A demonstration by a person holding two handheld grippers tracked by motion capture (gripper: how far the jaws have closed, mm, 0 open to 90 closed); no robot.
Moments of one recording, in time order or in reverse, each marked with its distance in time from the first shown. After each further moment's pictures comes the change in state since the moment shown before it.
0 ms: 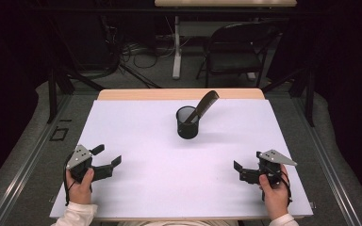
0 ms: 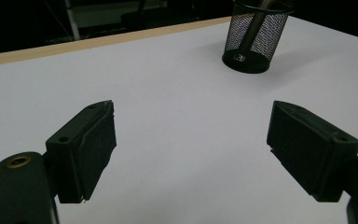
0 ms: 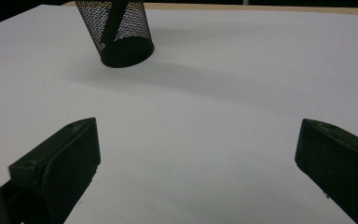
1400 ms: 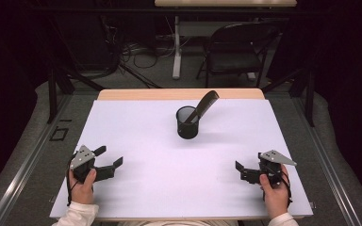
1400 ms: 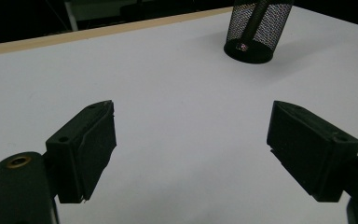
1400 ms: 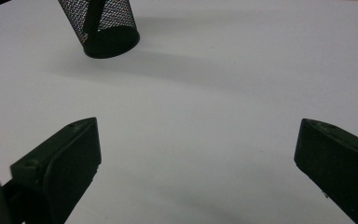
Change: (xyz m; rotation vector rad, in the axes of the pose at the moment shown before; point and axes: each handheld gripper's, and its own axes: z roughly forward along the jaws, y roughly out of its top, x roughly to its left) left arm 0.000 -0.006 0.007 0.027 -0.003 0.007; right arm -0.007 -0.006 0.005 0.025 -0.030 0.015
